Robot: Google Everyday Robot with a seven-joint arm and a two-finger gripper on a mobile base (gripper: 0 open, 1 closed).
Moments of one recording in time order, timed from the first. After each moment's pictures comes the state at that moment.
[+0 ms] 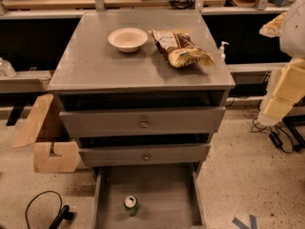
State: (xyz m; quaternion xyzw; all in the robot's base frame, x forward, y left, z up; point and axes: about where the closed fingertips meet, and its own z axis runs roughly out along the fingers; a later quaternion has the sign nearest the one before) arm 0.437 -0.210 0.998 -0.60 0.77 -0.06 0.19
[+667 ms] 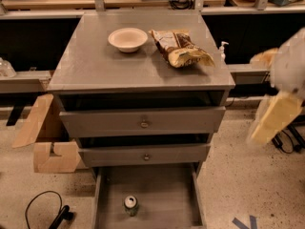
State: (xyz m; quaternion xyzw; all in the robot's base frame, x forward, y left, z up) arm 0.434 -0.209 0.942 -0.59 0.78 0.00 0.22
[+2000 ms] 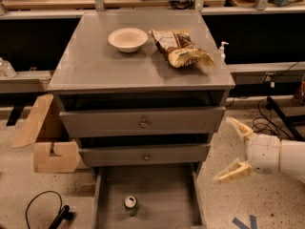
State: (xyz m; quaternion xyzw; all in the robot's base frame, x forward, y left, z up) arm 0.459 -0.196 0.734 -0.49 0.67 0.23 0.50
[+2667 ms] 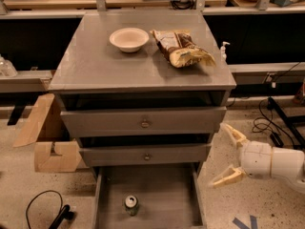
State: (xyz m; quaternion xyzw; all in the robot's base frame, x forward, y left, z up) arm 0.463 -0.187 0.701 -0.50 0.65 0.24 0.52
